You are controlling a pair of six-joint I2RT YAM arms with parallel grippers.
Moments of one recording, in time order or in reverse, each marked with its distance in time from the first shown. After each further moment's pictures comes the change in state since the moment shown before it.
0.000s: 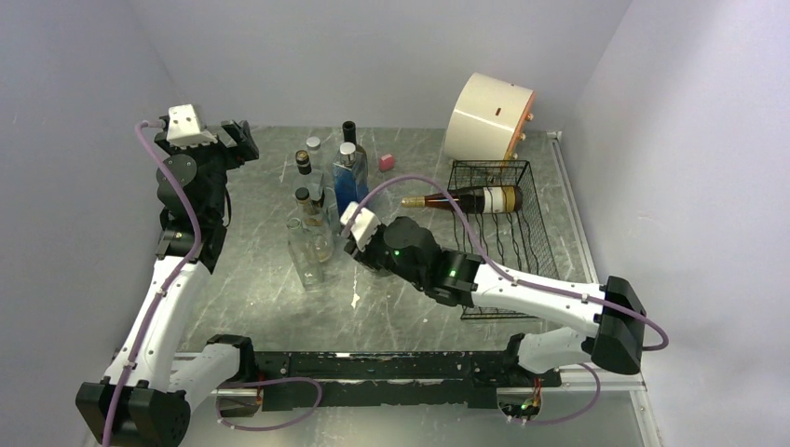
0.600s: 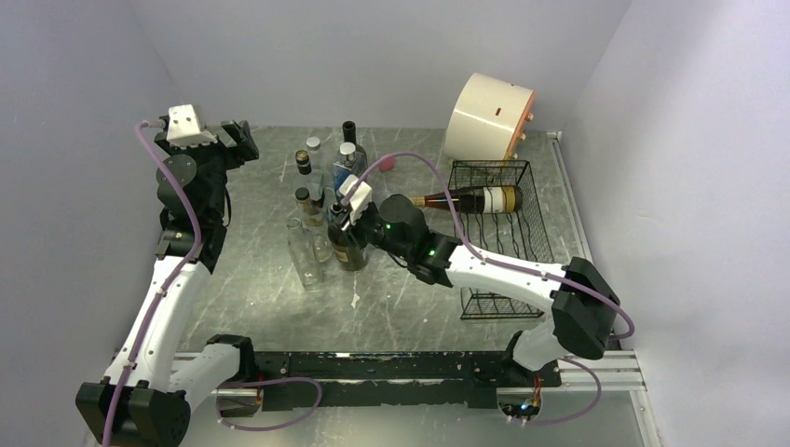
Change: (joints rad) left arm 0.000 0.000 0.000 0.000 0.002 0.000; right arm -0.145 0.174 0.013 0.304 -0.231 0.153
